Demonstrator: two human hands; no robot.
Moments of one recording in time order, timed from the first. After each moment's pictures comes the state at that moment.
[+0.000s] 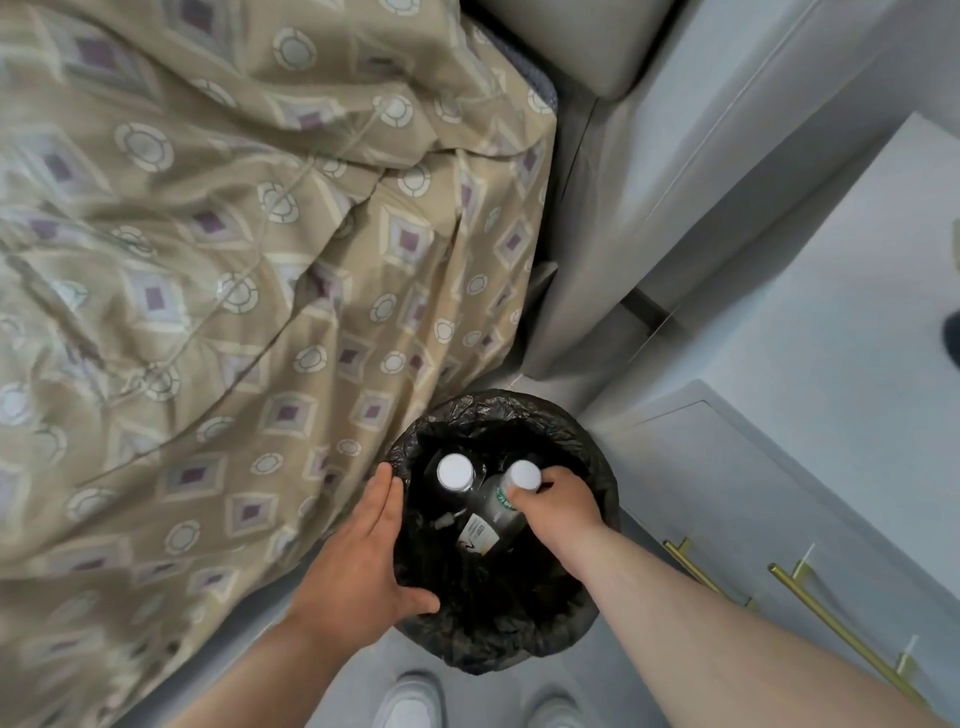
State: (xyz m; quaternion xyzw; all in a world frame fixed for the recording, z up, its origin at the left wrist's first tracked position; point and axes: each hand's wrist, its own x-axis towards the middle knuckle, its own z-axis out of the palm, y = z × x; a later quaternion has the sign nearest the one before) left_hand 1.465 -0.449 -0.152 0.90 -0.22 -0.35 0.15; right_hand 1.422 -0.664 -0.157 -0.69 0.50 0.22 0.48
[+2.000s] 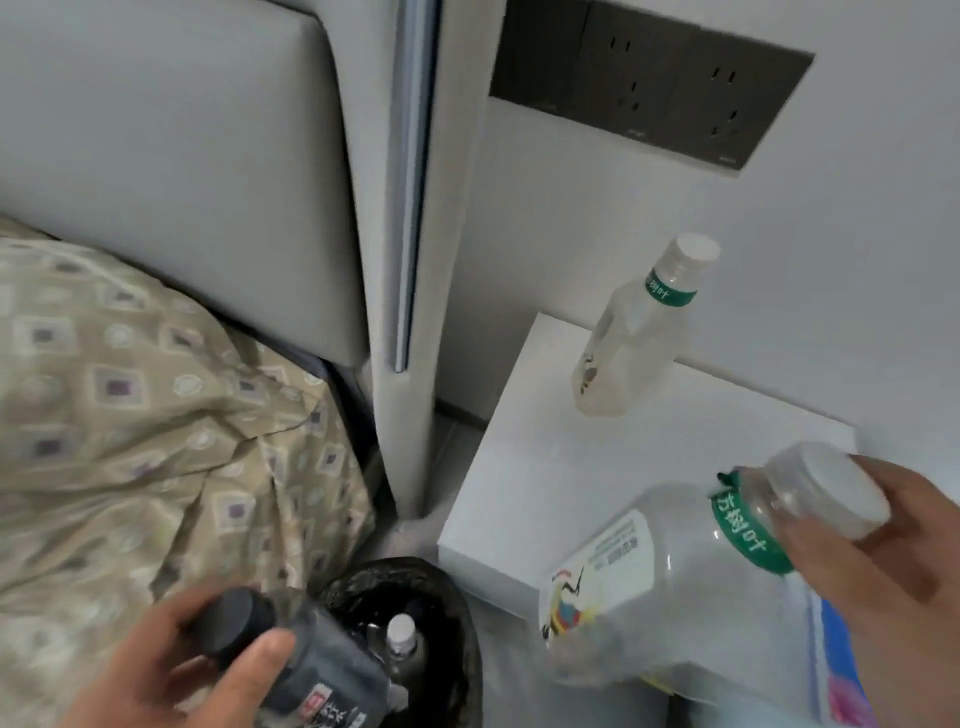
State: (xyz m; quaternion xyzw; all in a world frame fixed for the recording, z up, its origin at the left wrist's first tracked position) left_hand 1.496 -0.546 0.124 0.82 -0.11 -0.14 0.54; right_hand 1.284 -0.799 0.238 -0.69 0.46 -0.31 0.47
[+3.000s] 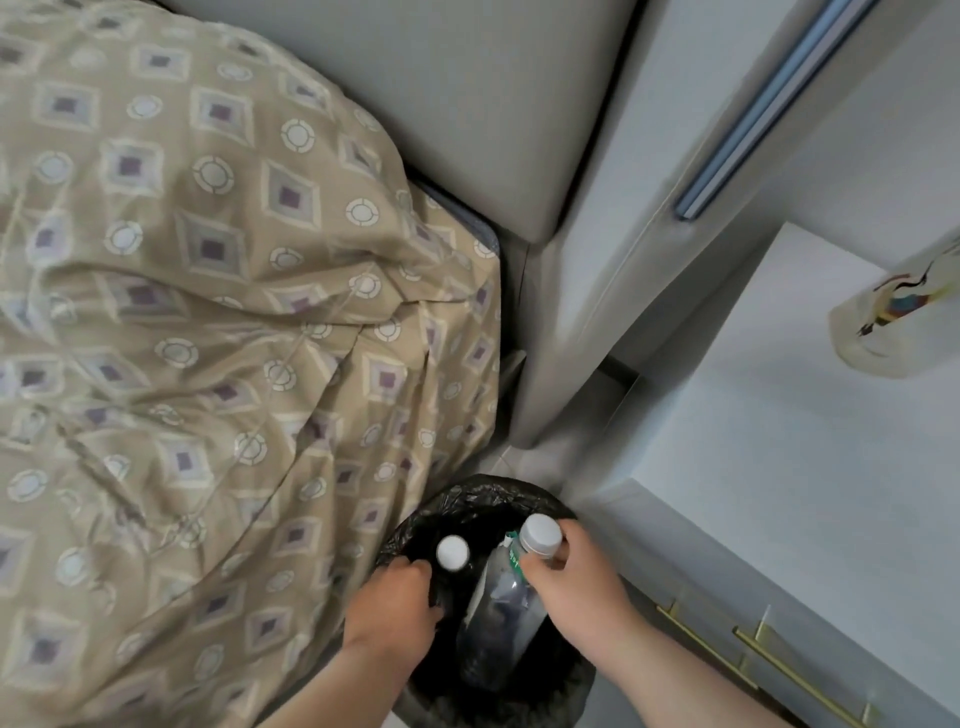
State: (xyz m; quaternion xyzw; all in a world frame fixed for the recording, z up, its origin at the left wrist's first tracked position) left_hand 1.506 -0.513 -0.111 0.91 -0.23 -0.36 0.00; right_hand 1.416 -0.678 -0.081 -0.71 0.45 0.13 0.52
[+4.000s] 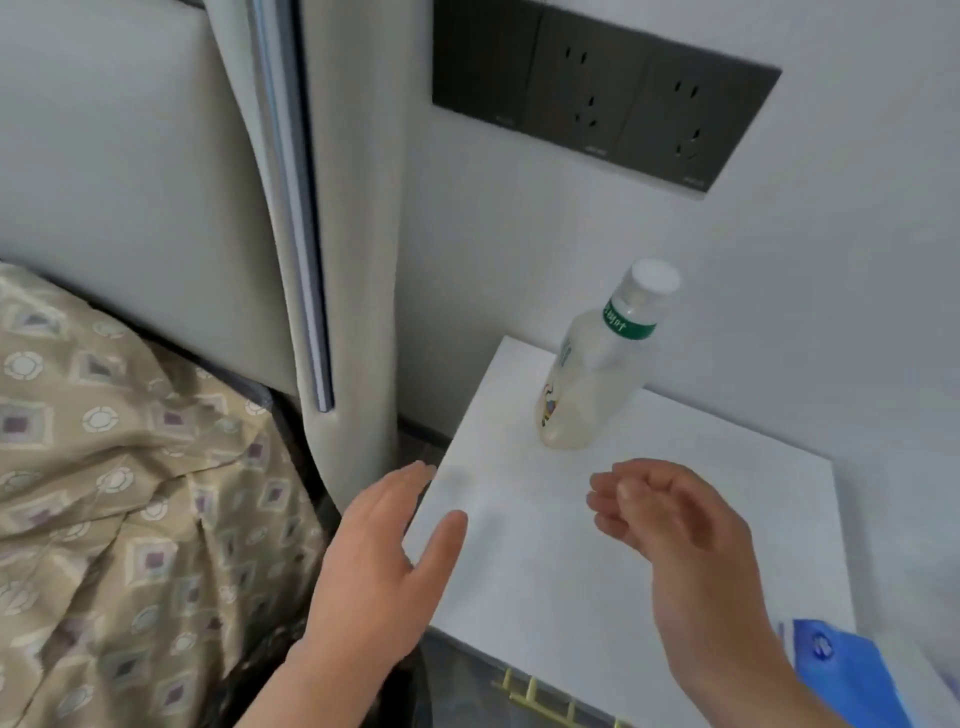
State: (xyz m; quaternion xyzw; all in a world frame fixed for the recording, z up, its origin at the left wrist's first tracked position) left_hand 1.478 -0.717 0.112 0.83 -0.33 -0.18 0.41; right_hand 1.331 -0.846 0.174 -0.62 0.45 -0.29 0.58
